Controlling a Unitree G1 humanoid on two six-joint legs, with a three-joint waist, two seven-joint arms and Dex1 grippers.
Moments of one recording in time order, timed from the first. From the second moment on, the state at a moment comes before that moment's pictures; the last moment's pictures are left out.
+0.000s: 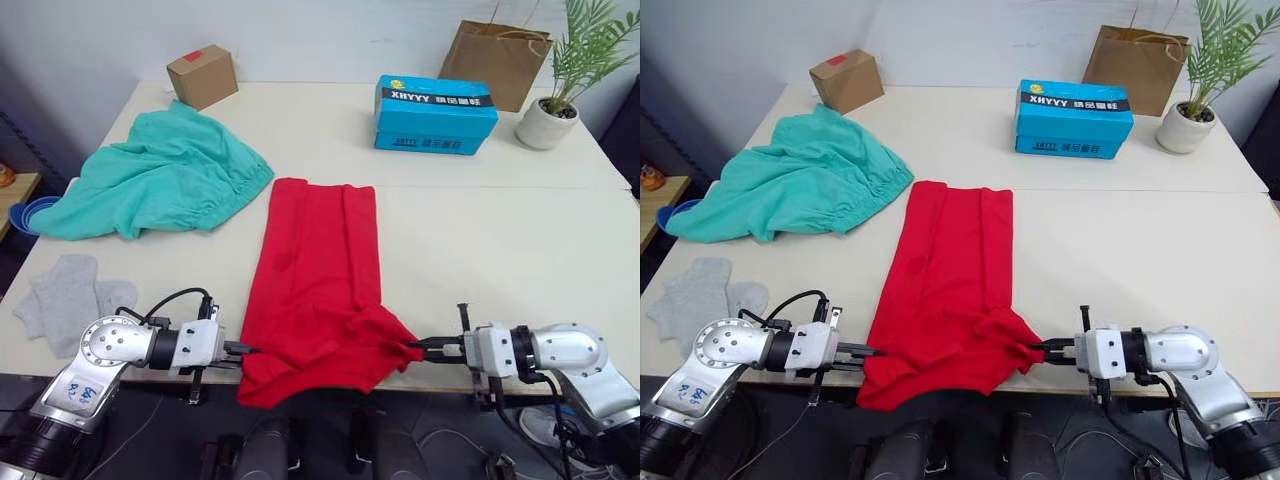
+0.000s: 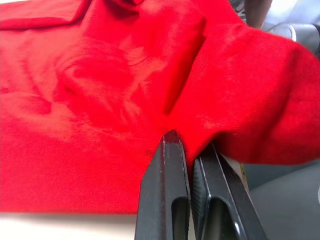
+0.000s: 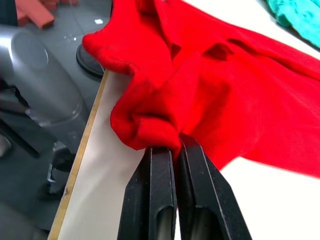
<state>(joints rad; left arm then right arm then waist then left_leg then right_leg) 0.00 0.91 -0.09 -0.14 -0.36 -0.15 -1.20 -0.01 -0.95 0.16 -0.08 0.42 -0.42 1.23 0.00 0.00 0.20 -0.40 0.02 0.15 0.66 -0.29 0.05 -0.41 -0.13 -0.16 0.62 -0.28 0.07</state>
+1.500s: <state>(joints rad) -0.76 0.50 0.22 0.64 -0.53 0.46 -0.68 -1.06 -0.27 -0.01 1.07 0.20 -0.01 0.71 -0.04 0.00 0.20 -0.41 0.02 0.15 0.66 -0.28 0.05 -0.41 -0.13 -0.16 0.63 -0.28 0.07</state>
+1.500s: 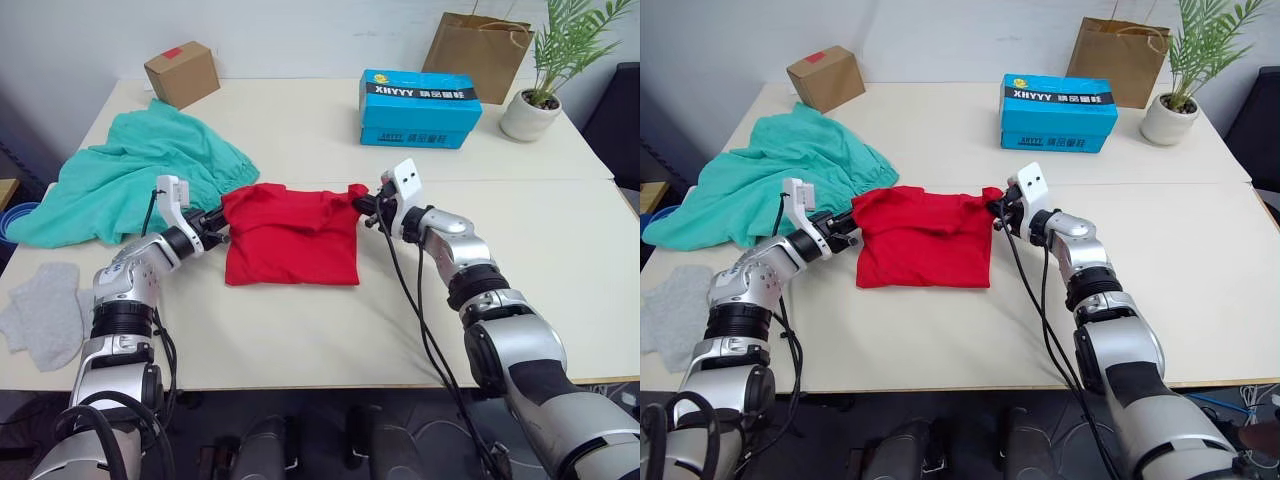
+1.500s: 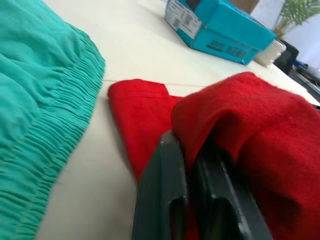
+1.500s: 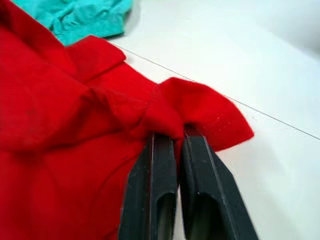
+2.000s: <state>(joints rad) -0.50 0.65 0.21 0.27 -0.30 0.26 -0.58 -0.71 -0.43 -0.09 0.53 0.29 0.14 0.82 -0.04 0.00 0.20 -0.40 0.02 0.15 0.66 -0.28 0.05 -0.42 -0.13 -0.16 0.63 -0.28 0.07</state>
